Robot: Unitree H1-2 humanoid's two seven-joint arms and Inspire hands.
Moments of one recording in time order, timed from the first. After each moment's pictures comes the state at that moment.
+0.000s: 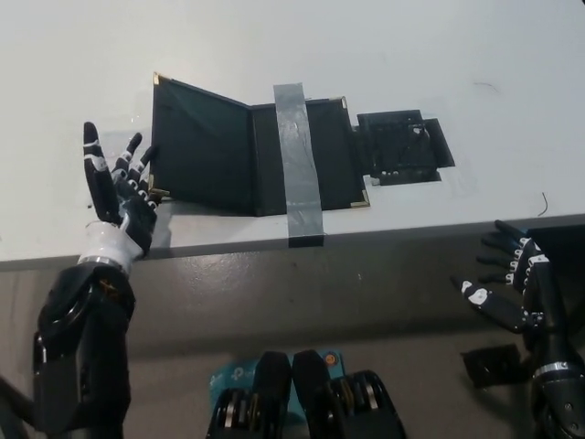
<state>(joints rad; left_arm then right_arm) -0.54 0.02 0.32 0.21 -0.37 0.42 0.01 -0.18 -0.07 -0.07 0.07 -0.09 0.09 -0.08</state>
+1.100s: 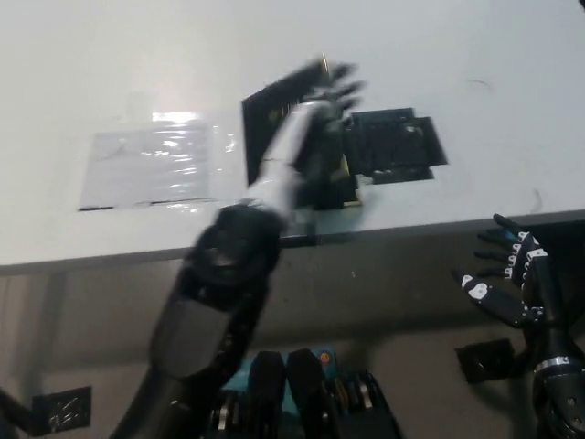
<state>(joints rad) -0.74 -0.02 -0.30 0.20 -0.08 0.26 0.00 -0.19 -0.08 -0.07 0.07 -0.08 0.10 -0.06</state>
